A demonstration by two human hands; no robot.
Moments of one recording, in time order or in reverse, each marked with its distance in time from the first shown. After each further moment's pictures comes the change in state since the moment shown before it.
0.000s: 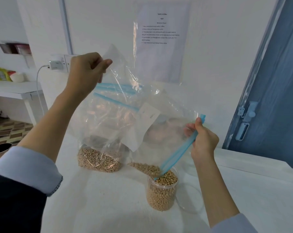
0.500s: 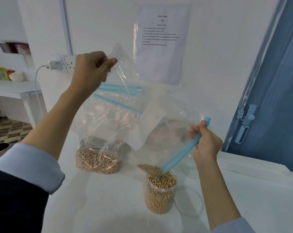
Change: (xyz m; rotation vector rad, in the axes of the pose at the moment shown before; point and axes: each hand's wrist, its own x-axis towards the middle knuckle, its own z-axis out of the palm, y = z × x) left_hand 0.006 0.007 0.009 0.003 -0.002 0.062; right_hand 0.006 0.000 -0.003 -0.038 0.016 -0.017
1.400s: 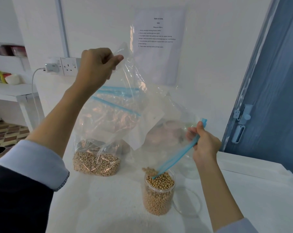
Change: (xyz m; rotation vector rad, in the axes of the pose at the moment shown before) left_hand 0.013 0.017 0.010 0.027 -0.010 0.033; right_hand 0.004 -0.007 -0.006 -0.044 0.000 0.028
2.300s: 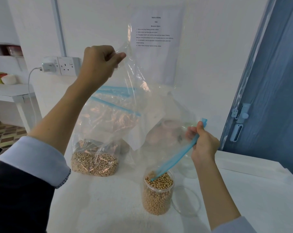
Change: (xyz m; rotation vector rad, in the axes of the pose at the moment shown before) left_hand 0.006 0.008 0.007 0.036 -0.038 -0.013; right_hand 0.000 0.005 0.000 0.028 -0.001 0.004
